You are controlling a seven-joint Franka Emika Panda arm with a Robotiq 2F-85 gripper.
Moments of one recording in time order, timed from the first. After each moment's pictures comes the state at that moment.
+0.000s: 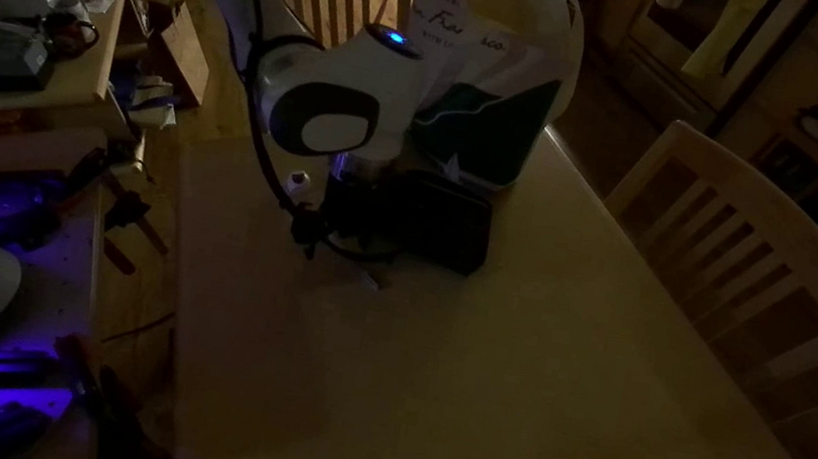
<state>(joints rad) -0.18 0.57 0.12 -2.28 -0.21 2.62 -1.51</state>
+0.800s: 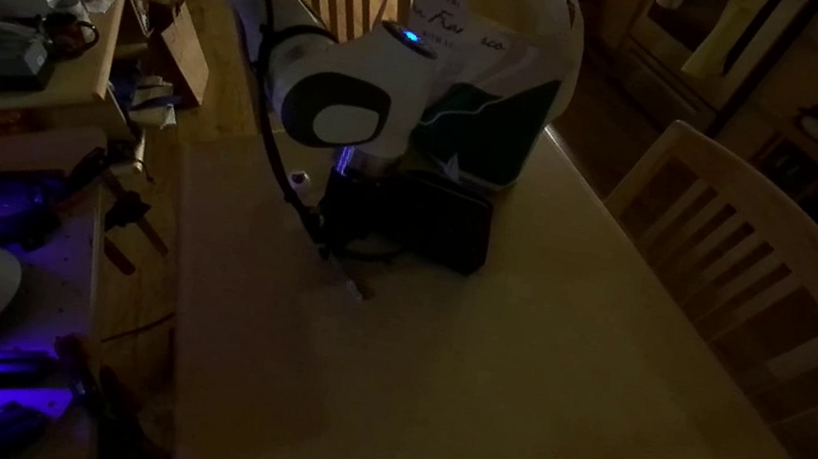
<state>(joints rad) -0.18 0.57 0.13 -2.24 -0.19 2.51 -1.53</state>
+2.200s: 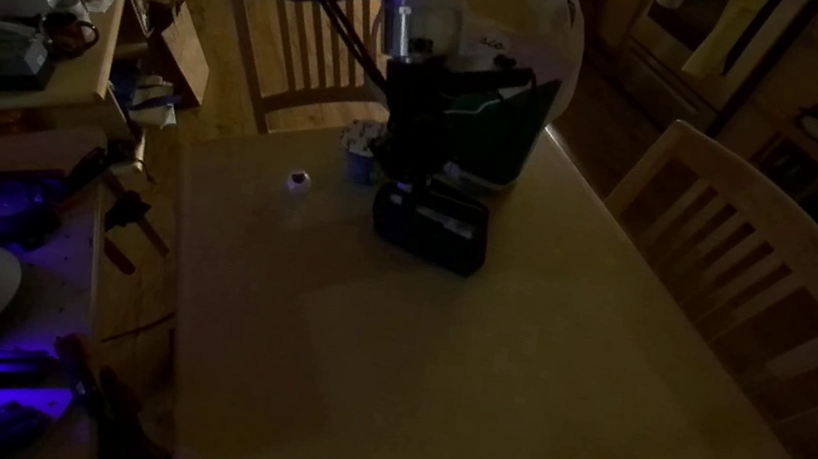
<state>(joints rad) -0.02 0.35 0.01 -2.11 -0.59 2.26 -1.50</state>
